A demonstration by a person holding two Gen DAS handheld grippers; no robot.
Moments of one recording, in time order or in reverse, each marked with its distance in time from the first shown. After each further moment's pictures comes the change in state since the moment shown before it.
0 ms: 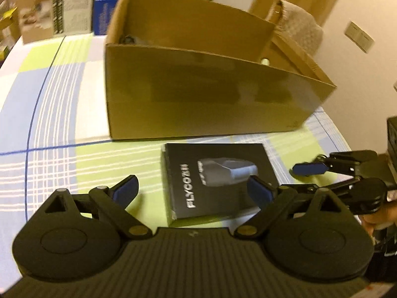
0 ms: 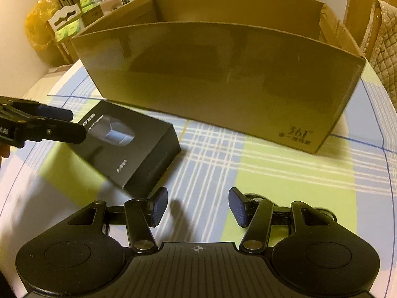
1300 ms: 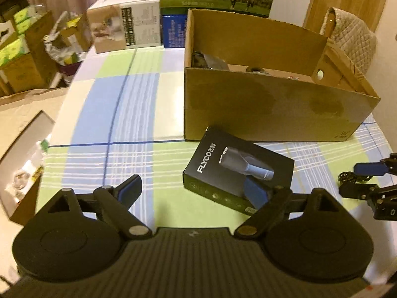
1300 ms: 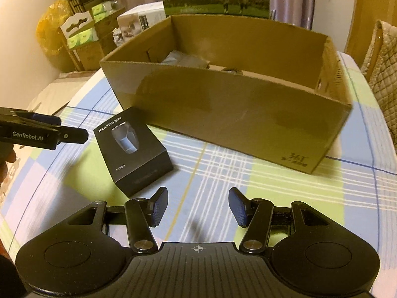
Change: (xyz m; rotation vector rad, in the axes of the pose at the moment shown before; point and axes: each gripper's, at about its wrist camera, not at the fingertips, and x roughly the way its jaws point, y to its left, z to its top) left arm -0.047 -0.008 -0.003 -0.044 -0.039 0.321; right arm -0.037 0.019 0.013 -0.022 -0.035 0.020
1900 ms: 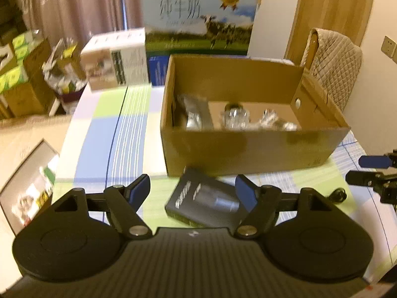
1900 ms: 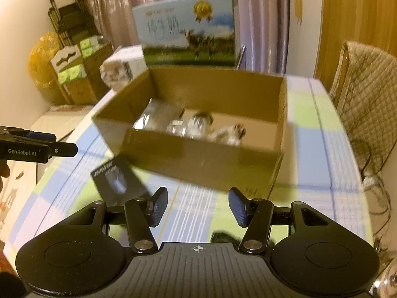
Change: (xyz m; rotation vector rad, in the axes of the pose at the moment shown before) left arm -0.057 -0.031 0.030 0.022 -0.084 0.006; right arm -0.076 -0.022 0.020 0.052 -0.128 -0.045
